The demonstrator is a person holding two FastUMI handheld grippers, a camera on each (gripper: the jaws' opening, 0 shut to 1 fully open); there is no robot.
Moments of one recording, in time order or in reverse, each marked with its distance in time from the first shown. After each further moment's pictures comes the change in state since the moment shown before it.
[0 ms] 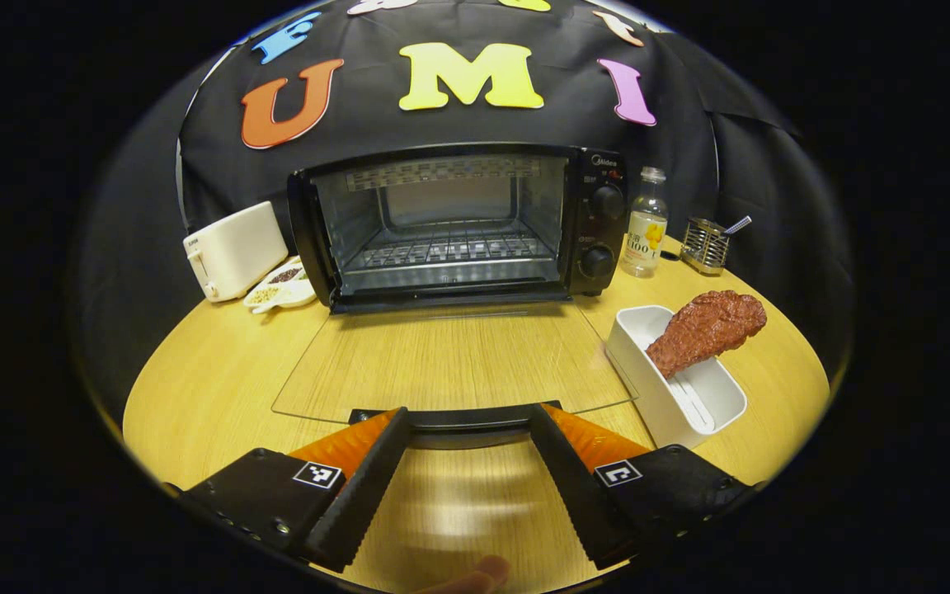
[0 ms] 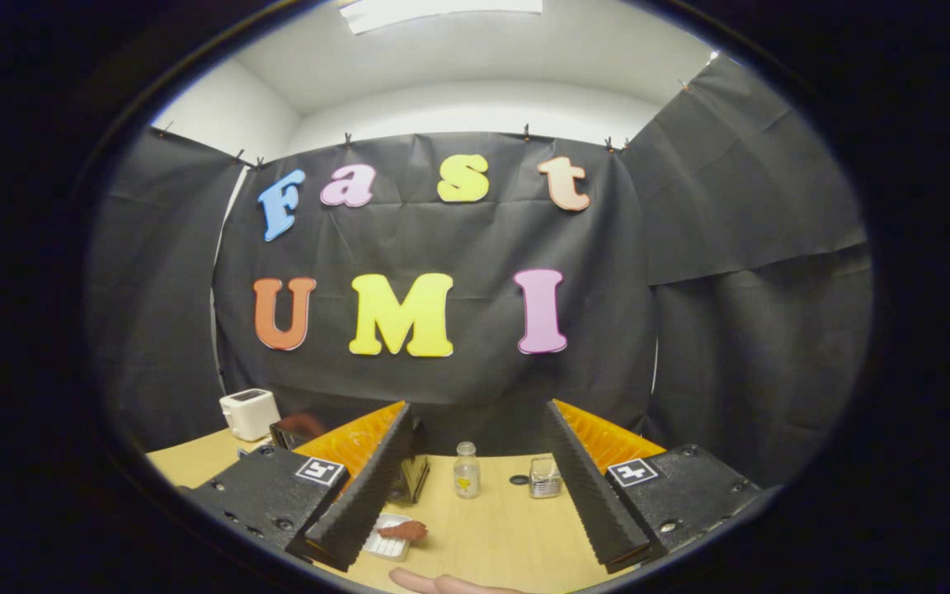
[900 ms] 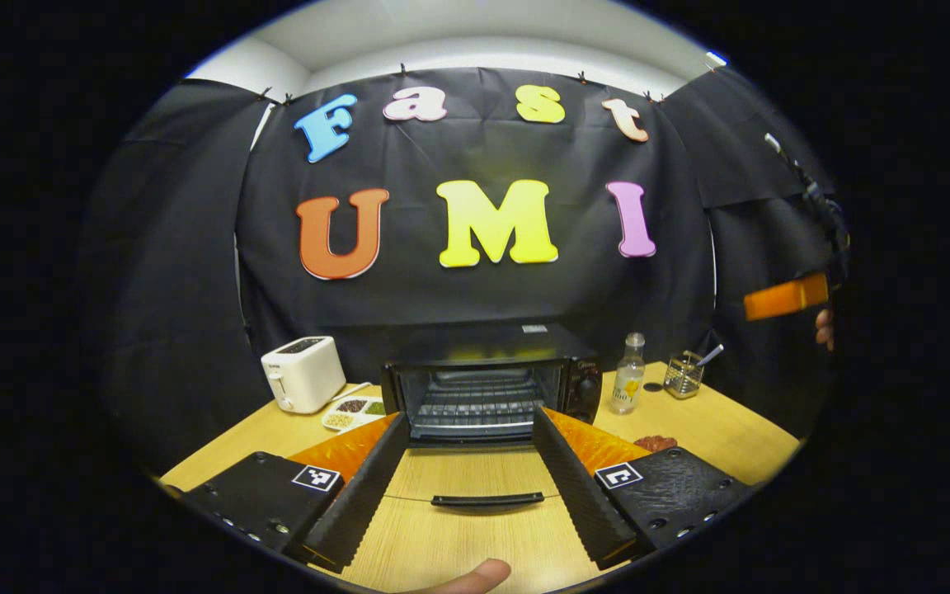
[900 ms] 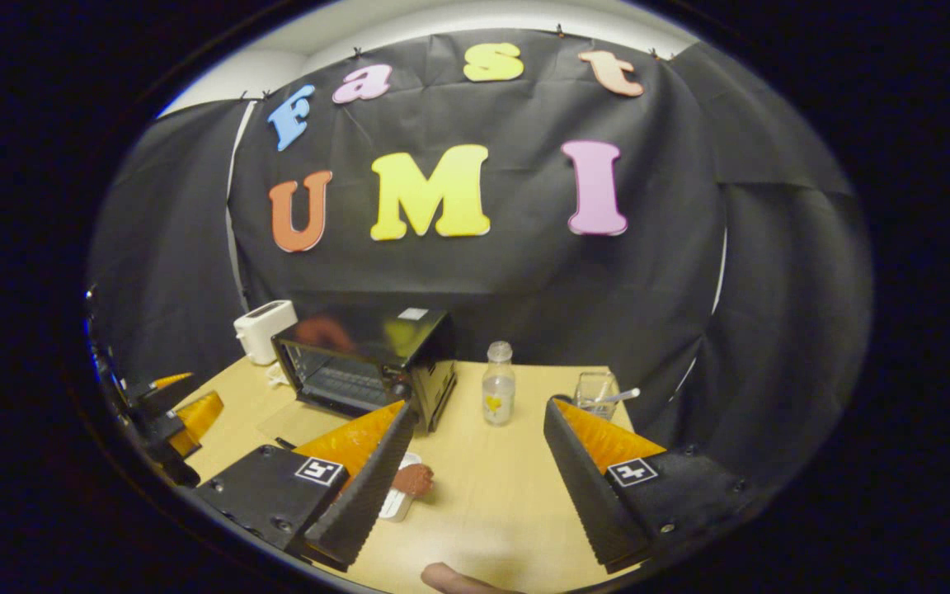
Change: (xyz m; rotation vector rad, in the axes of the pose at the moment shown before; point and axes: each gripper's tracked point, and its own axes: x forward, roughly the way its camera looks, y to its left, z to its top) left arm -0.172 0.033 0.168 -0.030 -0.449 0.100; right arm 0.091 0.027 -0.162 0.024 0.479 0.218
